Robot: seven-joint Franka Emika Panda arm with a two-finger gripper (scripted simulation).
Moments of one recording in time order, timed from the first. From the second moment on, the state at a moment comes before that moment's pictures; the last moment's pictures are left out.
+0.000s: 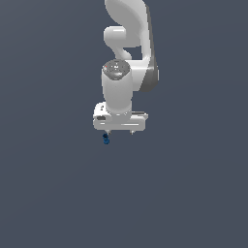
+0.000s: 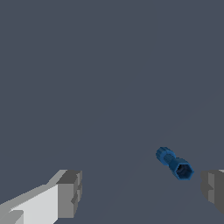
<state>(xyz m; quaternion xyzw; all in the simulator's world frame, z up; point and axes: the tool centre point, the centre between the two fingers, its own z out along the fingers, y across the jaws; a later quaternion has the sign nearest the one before) -0.007 -0.016 0.161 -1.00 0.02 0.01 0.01</state>
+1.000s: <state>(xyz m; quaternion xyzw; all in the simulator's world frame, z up) -0.003 -0.038 0.175 -1.00 0.01 0.00 -0.01</state>
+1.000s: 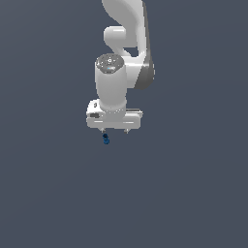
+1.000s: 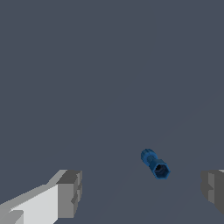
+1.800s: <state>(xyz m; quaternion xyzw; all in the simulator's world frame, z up) -0.031 -0.077 0.121 -1.00 -0.08 0.00 0.00</state>
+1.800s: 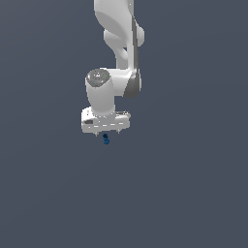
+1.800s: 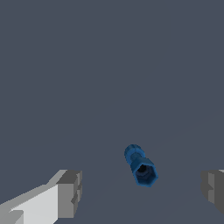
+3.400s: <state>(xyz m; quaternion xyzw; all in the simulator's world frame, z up) -0.051 -0.096 0.044 -0.99 -0.13 0.00 0.00</state>
